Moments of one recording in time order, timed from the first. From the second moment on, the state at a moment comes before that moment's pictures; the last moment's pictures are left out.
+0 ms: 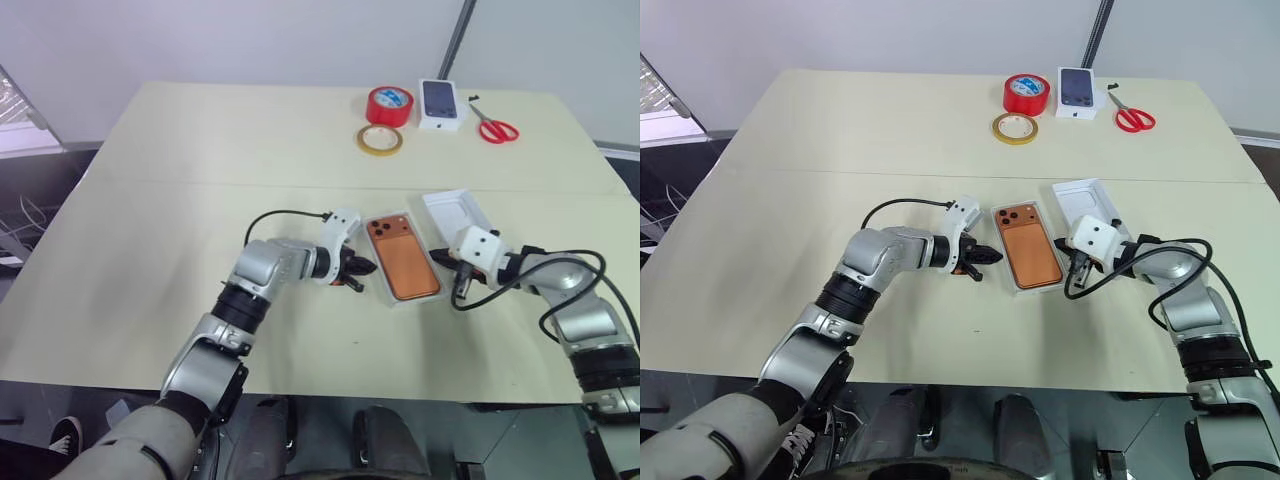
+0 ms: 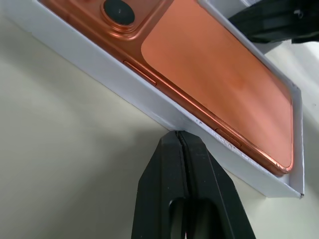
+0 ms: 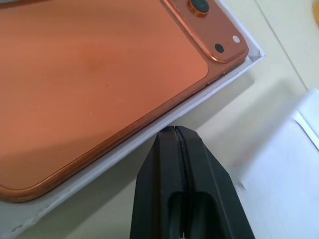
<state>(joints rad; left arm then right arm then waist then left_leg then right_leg) -0.80 0.06 -0.27 0.36 -0.36 0.95 -0.63 -0.35 -0.78 0.03 0.21 -0.01 -0.02 0.95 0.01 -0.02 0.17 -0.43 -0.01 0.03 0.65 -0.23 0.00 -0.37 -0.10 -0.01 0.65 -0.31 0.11</state>
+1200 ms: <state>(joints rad) -0.67 0.29 -0.13 0.08 -0.37 0.79 -0.79 -0.31 -0.90 -0.14 -0.02 0.20 0.25 0.97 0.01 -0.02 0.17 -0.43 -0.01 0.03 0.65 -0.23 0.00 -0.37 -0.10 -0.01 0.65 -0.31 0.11</state>
